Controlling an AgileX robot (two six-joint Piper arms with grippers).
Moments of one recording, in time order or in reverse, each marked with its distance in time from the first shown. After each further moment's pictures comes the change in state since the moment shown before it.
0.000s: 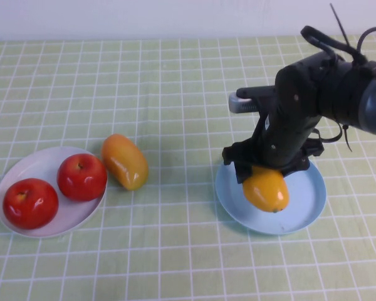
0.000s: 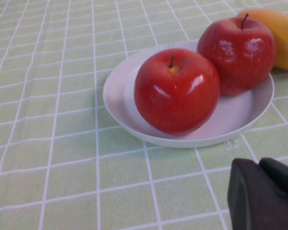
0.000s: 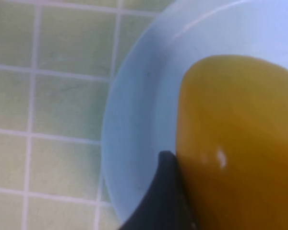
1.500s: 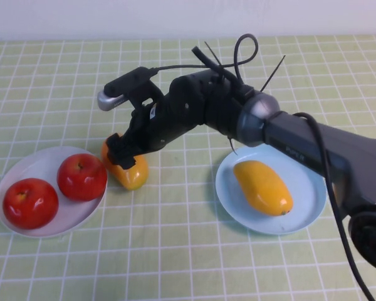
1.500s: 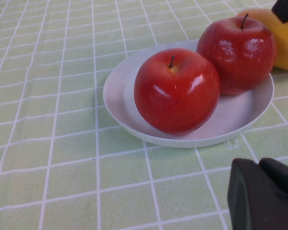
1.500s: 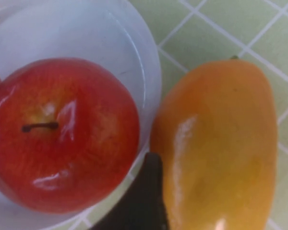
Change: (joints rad) right arm 0.193 0.371 -0.541 0.255 -0.255 -0.590; left arm 0.000 0.000 0.000 0.000 0.000 0.000
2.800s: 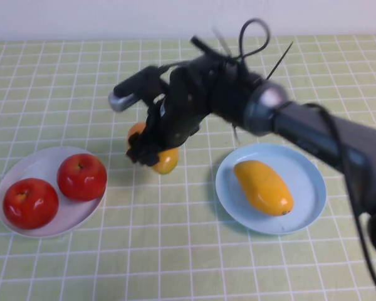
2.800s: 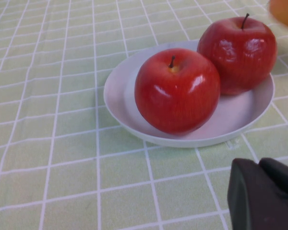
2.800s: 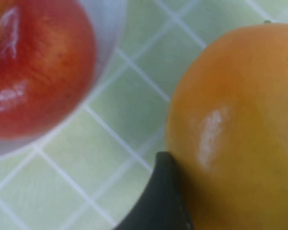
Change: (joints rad) right arm 0.002 -0.035 -0.025 -0.207 0.203 0.126; left arm 0.002 0.000 0.000 0.000 0.000 0.000
